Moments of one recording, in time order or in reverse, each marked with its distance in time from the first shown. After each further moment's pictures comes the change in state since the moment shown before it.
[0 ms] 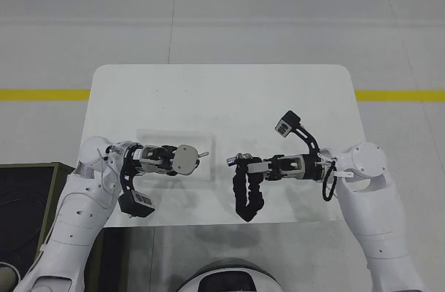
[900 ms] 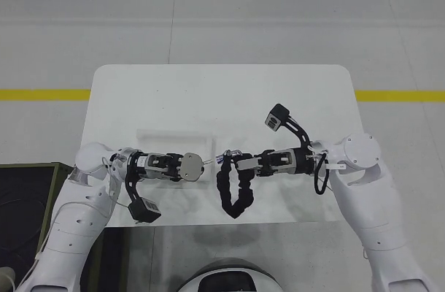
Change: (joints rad) left arm 0.028 0.013 -0.016 -0.030 0.127 0.015 -0.029; right arm 0.081 0.015 -0.093 0.005 -0.010 0.003 -0.031
